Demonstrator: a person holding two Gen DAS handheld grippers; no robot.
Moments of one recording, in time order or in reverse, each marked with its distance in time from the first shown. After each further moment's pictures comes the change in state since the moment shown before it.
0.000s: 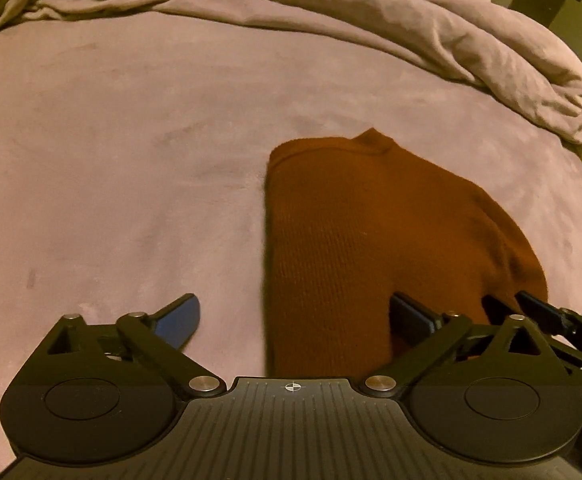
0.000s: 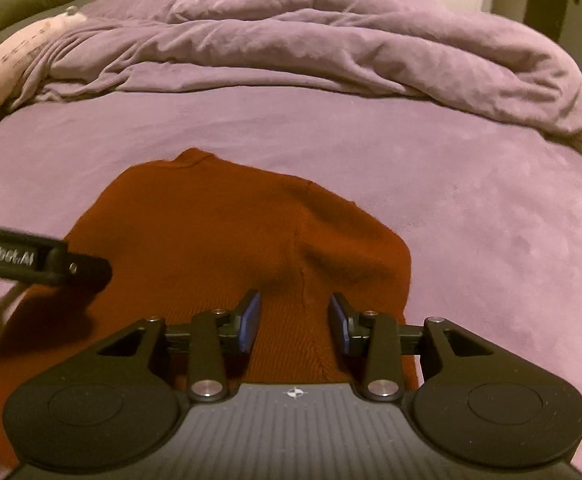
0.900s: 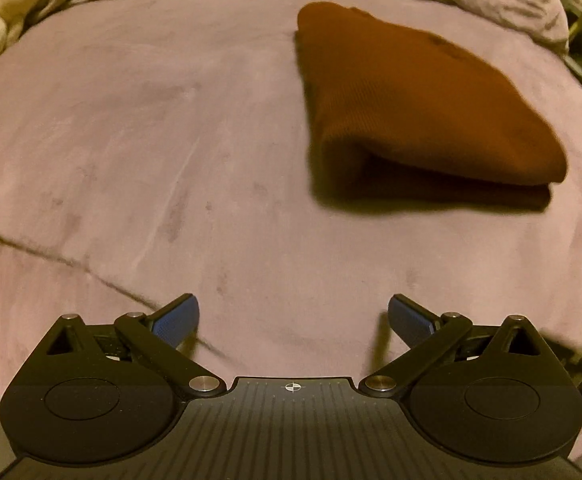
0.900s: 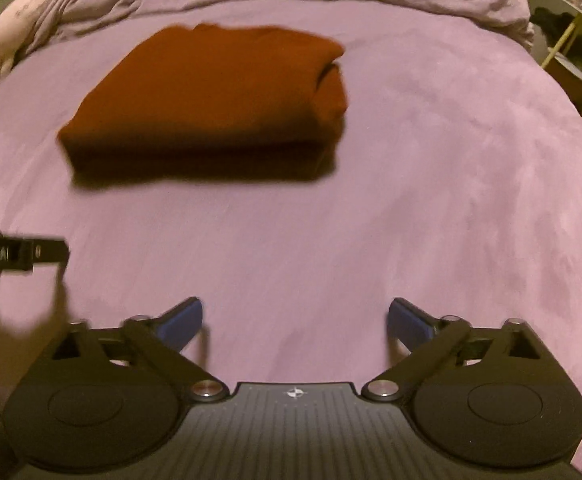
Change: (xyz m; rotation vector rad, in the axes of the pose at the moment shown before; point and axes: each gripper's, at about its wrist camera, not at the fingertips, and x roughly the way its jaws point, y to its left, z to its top) left arm -0.112 0.009 -0.170 0.098 0.052 0.100; right arm -0.146 -0.004 -0.158 0.046 0.207 -0.018
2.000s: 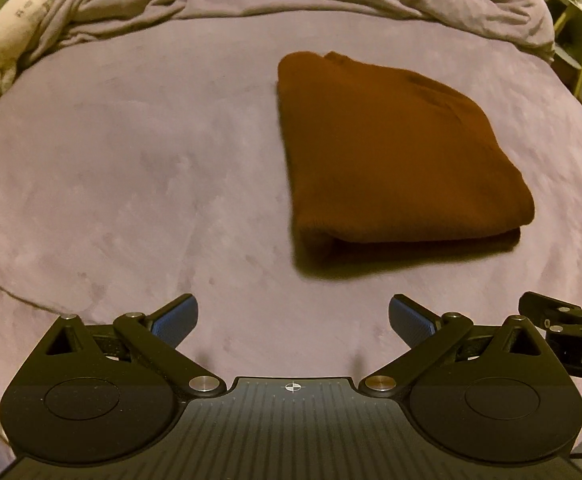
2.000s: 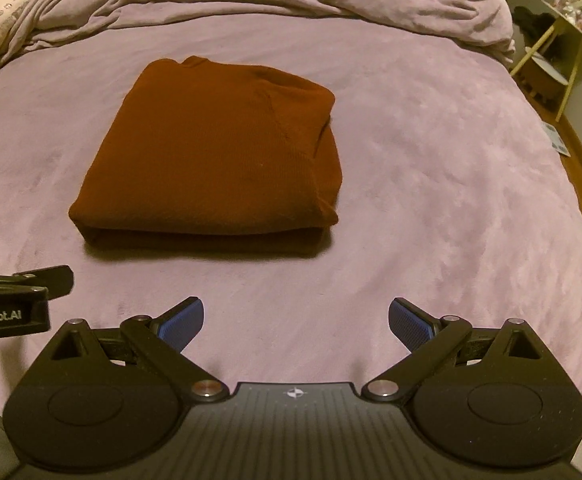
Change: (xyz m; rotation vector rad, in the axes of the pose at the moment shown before) left arm -0.031 -0.021 0.045 0.078 -0.001 0.027; right arm -0.031 0.023 0.081 0.035 0.048 -0.104
